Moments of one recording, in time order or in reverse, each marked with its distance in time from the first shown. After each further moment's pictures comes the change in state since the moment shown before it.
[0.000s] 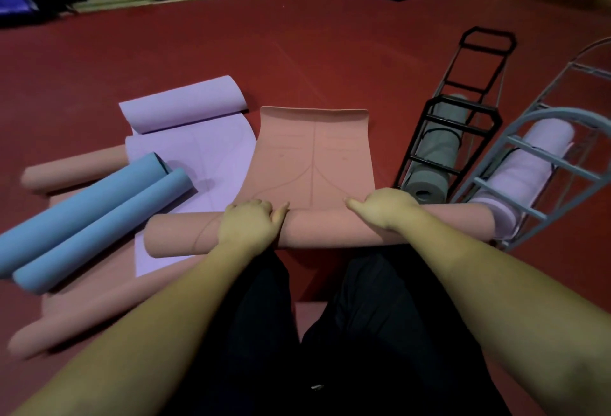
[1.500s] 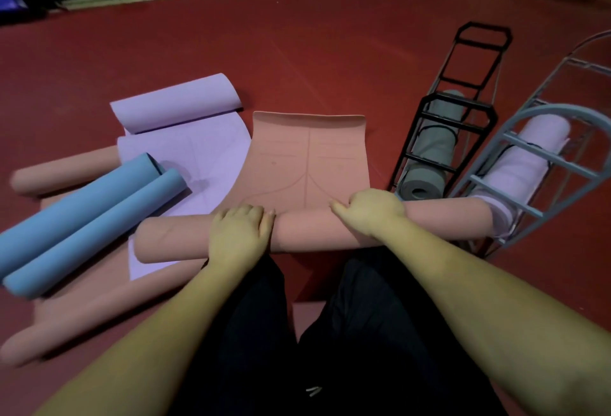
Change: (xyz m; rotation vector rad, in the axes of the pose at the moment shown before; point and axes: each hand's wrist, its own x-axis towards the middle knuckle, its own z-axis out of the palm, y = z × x) left_hand -0.009 -0.006 0.019 -0.070 0.158 0.020; right_hand 0.002 -0.016 0.010 -0.004 0.184 -0.059
